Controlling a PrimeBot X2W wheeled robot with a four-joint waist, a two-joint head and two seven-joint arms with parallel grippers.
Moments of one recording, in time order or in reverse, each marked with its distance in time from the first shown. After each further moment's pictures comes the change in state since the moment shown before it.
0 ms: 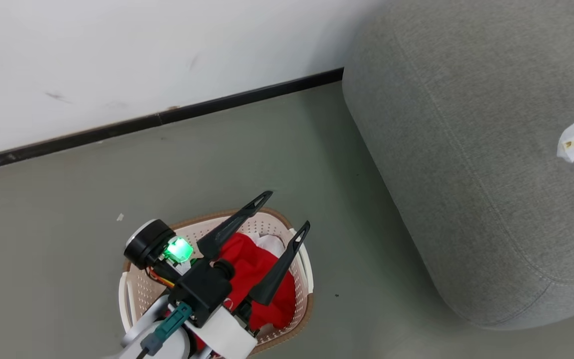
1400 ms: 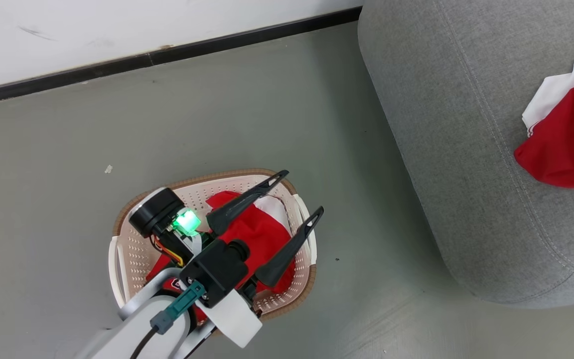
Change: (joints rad) left arm -0.117 0.028 -0.038 -0.032 0.034 -0.053 0.077; right arm 0.217 0.223 0.010 0.326 -0.089 0.000 -0.144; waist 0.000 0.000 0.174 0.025
